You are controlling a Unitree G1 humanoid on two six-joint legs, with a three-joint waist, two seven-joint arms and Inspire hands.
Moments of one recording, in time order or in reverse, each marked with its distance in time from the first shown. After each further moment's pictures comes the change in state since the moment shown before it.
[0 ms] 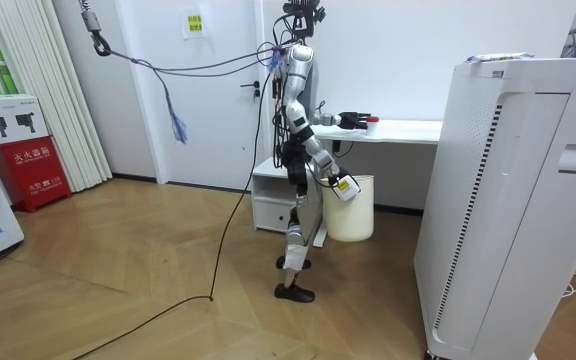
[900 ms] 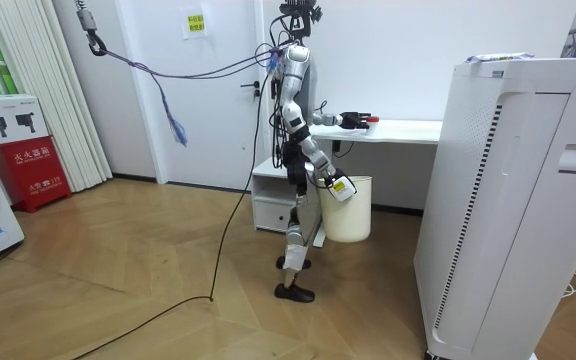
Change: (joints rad) left arm -0.033 0.001 0.000 0.059 -0.023 0.000 0.056; right arm 0.017 0.005 0.001 0.021 0.001 0.000 0.003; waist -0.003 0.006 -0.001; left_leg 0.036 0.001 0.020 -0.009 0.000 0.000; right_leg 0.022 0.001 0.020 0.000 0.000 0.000
